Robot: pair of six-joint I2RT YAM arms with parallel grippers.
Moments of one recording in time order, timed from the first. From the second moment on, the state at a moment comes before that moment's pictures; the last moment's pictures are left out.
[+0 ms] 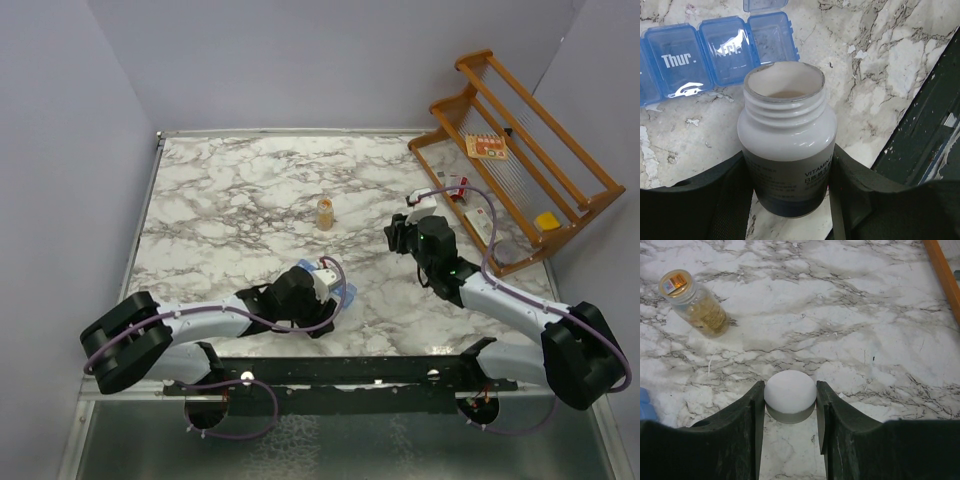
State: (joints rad) left arm -0.99 1.26 0.42 0.09 0.20 -0.26; right arm 0.55 1.20 0.54 0.33 0.25 0.14
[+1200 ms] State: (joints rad) left arm -0.99 1.35 0.54 -0.02 0.20 -0.27; right arm 0.55 1.13 0.53 0.33 0.25 0.14
